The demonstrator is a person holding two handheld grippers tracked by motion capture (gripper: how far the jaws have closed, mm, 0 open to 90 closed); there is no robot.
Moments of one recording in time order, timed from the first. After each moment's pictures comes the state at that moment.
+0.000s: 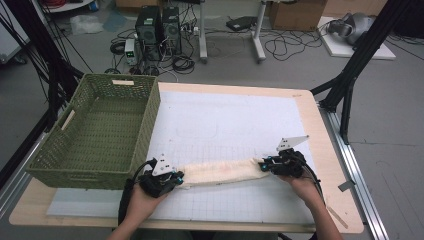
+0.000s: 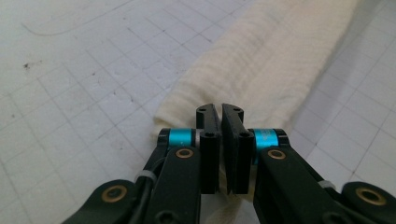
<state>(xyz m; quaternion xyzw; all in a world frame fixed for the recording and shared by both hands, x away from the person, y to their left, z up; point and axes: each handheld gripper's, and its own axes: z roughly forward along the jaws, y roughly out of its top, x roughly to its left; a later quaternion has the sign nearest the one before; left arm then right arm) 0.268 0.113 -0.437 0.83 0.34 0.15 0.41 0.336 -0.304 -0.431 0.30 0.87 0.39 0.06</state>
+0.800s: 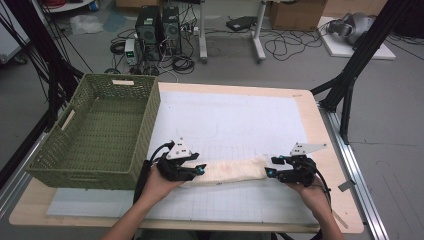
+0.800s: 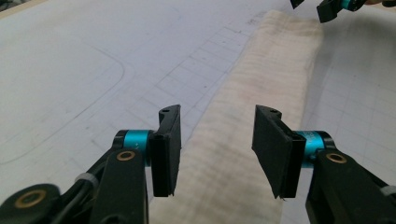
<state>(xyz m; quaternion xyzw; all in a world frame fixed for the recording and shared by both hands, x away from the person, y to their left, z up) 0.303 0.069 -0.410 0.84 0.24 0.13 0.47 0.307 -0.326 -0.426 0.33 0.83 0.44 0.07</state>
